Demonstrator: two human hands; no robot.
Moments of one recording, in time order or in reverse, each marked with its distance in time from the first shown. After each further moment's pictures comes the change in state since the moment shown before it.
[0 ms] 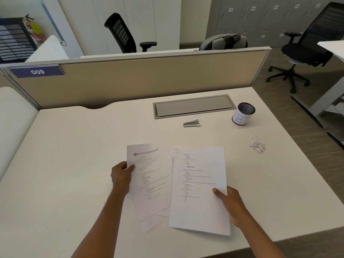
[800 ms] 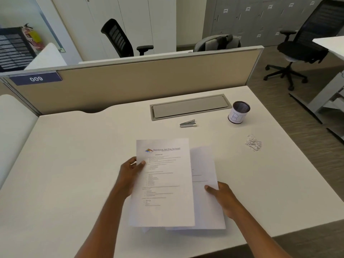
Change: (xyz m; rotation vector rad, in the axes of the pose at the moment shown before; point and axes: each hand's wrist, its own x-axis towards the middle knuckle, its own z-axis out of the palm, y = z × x) left_hand -0.034 0.023 0.010 -0.277 -0.454 0.032; right_hand 0.007 -0.007 0.005 0.011 -0.154 0.020
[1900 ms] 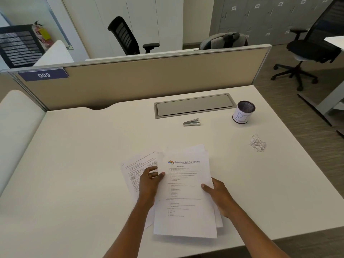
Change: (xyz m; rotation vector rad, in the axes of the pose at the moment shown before) left_hand -0.026 -0.058 0.060 0.116 0.237 -0.032; right_hand -0.001 -0.006 0.017 -0.014 -0.086 -0.097
